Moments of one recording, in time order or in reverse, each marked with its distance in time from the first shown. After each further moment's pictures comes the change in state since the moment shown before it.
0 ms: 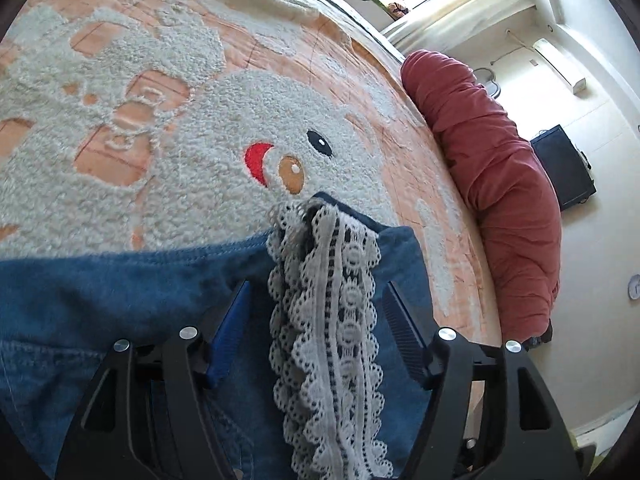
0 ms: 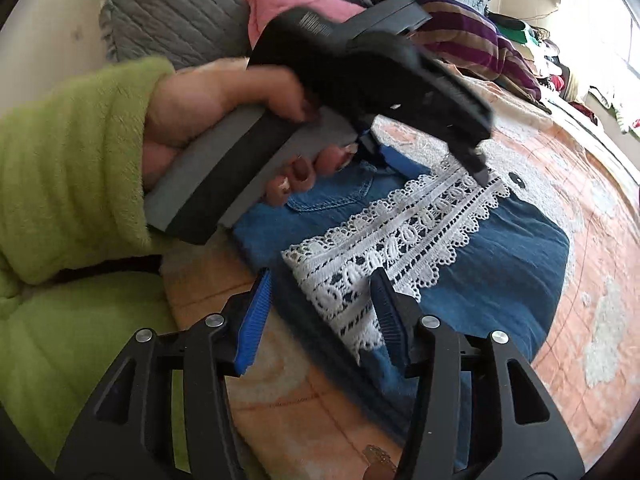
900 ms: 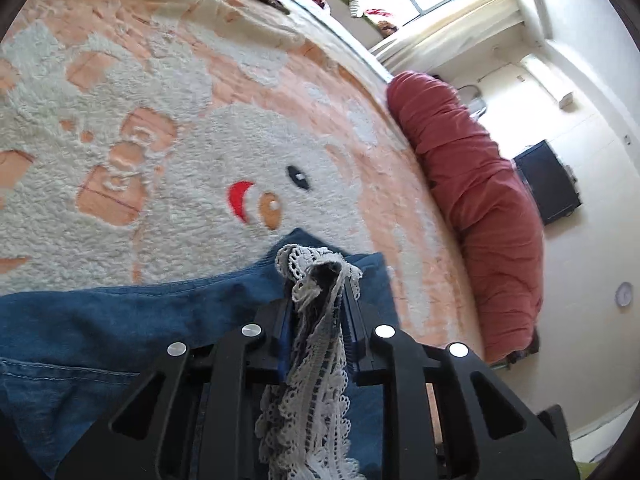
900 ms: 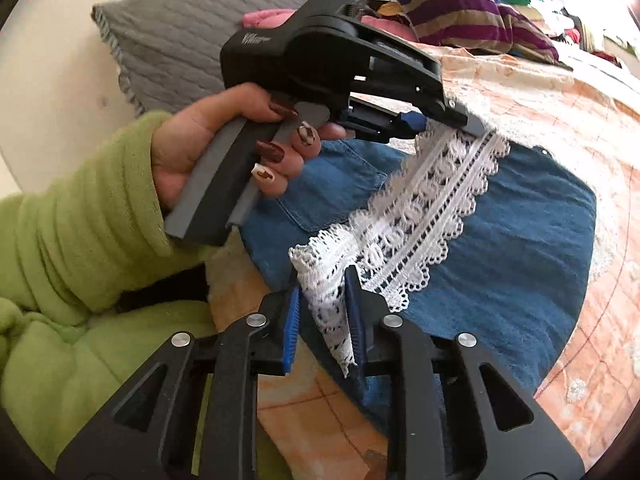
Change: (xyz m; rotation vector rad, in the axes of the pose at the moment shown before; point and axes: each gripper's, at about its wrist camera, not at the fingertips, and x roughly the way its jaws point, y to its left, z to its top) left arm -0.026 -0.003 0.011 -0.011 -0.063 -0.044; right arm -0.015 -0.048 -0.004 0.166 -0.074 0.283
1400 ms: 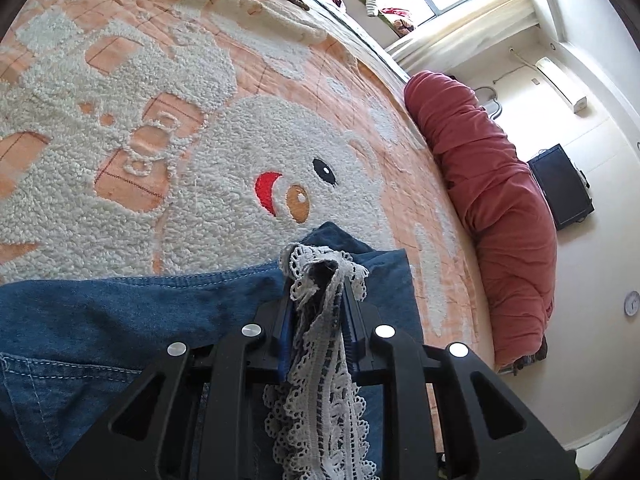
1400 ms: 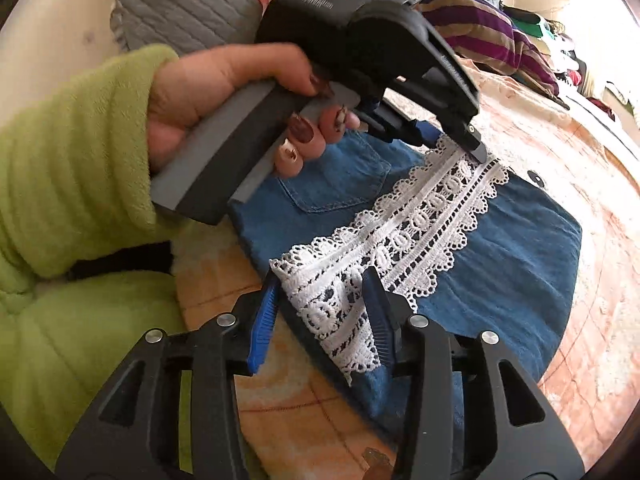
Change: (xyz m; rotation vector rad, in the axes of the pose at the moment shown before) left arm 0.005 0.013 -0.003 -0.030 0.002 0.032; right arm 0.026 0.032 0.000 -0.175 0.091 -0.213
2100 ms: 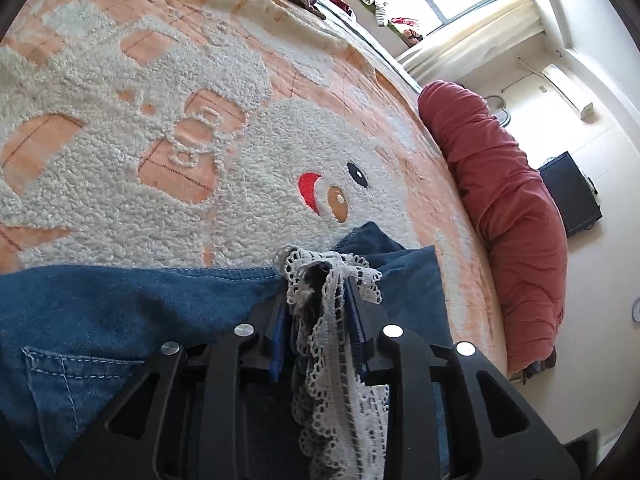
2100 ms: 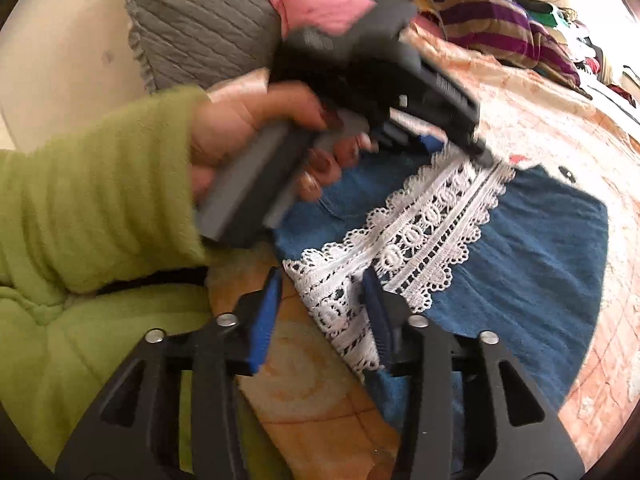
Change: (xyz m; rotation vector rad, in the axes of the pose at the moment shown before) left arm -0.008 0.028 -0.010 -0.011 -0.046 0.027; right arm -0.025 -0.008 -0.002 0.071 -0.091 0.180
